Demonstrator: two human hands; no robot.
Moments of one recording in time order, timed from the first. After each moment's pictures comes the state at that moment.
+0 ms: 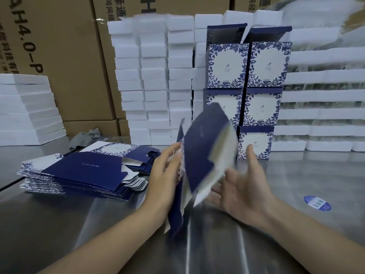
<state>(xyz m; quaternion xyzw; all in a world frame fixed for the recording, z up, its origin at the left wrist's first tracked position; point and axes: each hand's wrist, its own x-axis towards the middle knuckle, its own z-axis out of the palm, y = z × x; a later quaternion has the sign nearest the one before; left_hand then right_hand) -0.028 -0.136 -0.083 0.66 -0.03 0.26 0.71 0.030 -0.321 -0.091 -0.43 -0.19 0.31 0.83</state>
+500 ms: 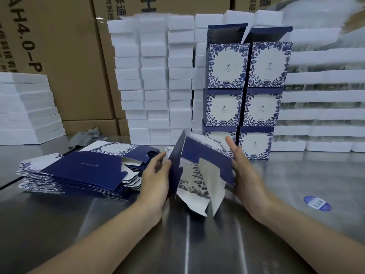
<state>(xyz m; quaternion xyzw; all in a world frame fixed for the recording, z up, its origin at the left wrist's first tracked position) -0.019 -0.120 -0.086 0.61 0.10 0.24 0.75 0.018 -0.318 -0.078 -0.58 -0.26 0.08 0.77</state>
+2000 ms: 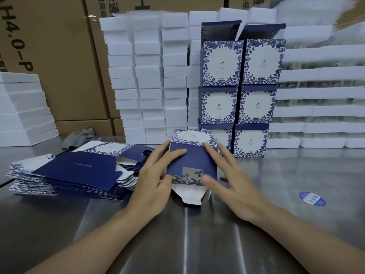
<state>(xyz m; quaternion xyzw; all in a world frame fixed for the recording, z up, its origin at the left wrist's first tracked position) -0.024 -0.099 -0.101 0.84 -0.15 0.36 0.38 0.038 -0.332 -0.109 -0.81 -0.37 -0.14 0.44</state>
